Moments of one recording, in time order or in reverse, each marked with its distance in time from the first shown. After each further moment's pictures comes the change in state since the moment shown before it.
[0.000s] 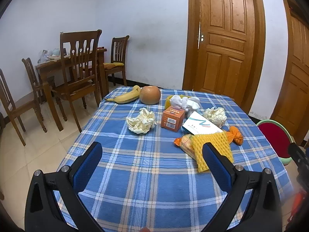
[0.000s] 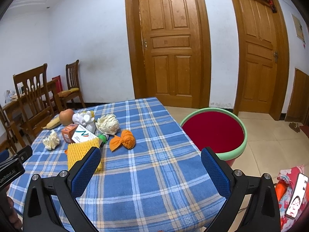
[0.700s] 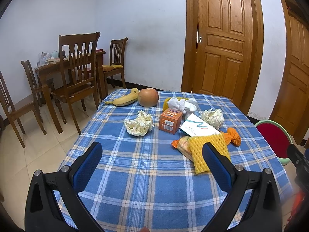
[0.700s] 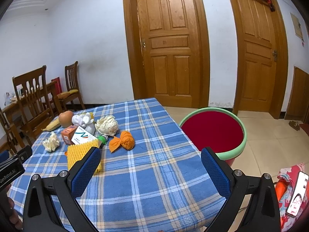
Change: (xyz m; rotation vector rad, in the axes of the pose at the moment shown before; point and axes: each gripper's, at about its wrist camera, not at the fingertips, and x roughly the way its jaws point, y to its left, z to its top) left arm 0.000 -0.008 0.003 0.011 -0.015 -0.006; right arm -0.001 -0.003 0.000 0.016 0.000 -0.003
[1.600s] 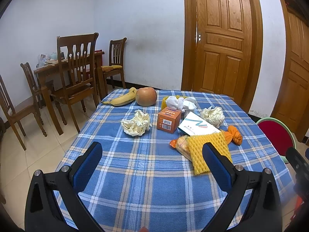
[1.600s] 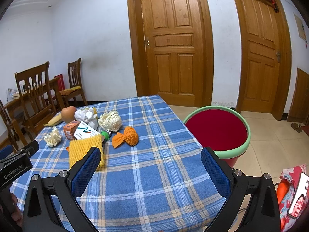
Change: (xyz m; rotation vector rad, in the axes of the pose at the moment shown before) left arm 0.010 -0.010 -0.002 0.028 0.009 0.013; right arm 0.005 0.006 -0.009 -0.014 0.005 0.016
